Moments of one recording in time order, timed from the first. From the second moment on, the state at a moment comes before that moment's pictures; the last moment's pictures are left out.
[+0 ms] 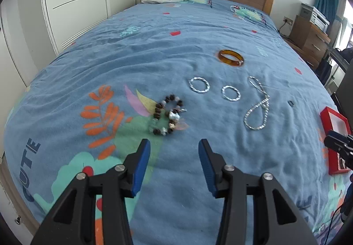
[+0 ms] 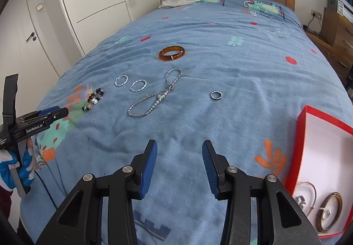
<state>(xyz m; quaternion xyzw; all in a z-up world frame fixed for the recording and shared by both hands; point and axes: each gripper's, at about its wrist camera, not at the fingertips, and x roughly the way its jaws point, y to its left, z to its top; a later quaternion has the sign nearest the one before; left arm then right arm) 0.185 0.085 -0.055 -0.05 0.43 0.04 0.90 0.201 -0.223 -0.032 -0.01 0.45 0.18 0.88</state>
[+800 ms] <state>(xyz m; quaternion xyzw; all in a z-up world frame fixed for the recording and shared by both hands) 0.249 0.107 -0.090 -0.07 0.43 0.02 0.90 0.250 -0.166 -0.059 0.01 0.45 0.20 0.87</state>
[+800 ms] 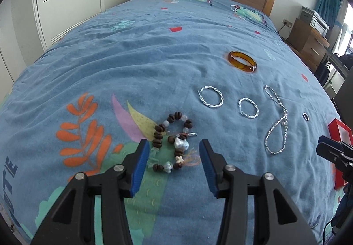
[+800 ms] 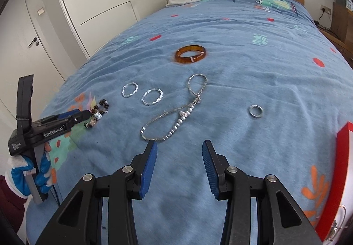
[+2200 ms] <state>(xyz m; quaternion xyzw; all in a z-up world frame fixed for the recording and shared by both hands) 0.259 0.113 -0.122 -0.08 0.40 0.01 0.91 0.318 -0.069 -0.098 0.00 0.42 0.24 0.88</state>
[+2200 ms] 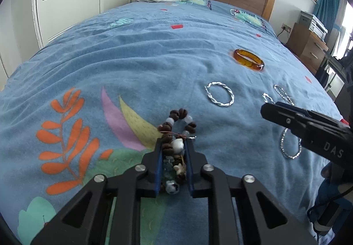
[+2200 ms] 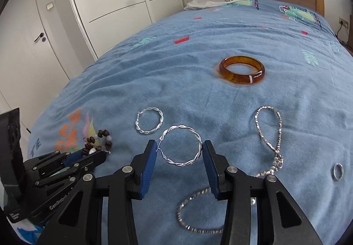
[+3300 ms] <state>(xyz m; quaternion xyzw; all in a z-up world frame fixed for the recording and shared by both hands) 0.182 -0.038 -0.011 -0.08 0.38 -0.14 0.91 0.140 -0.300 0.007 0.03 0.37 0.09 0.92</state>
